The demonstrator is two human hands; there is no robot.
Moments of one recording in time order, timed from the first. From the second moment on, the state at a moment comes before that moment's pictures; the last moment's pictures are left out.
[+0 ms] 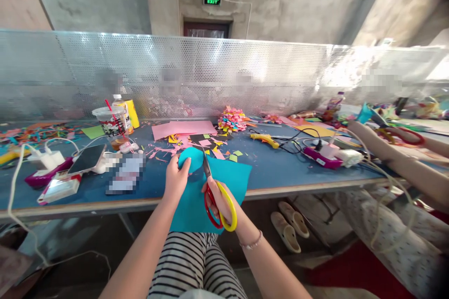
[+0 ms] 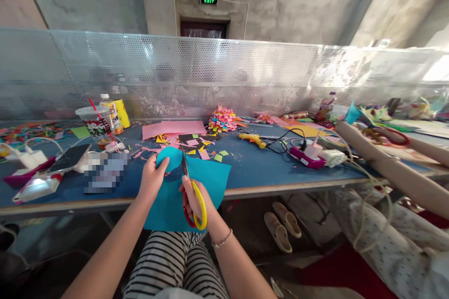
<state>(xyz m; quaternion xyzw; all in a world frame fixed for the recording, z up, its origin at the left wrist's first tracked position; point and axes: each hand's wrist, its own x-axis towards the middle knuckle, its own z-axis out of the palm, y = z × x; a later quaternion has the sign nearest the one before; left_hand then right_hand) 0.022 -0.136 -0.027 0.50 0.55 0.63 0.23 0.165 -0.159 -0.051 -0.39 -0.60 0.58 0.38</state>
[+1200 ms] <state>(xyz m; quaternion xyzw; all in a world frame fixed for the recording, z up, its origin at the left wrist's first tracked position) 0.011 -0.137 -0.009 0.55 0.54 0.59 0.23 0.163 -0.158 -0.038 -0.37 -0.62 0.58 0.38</state>
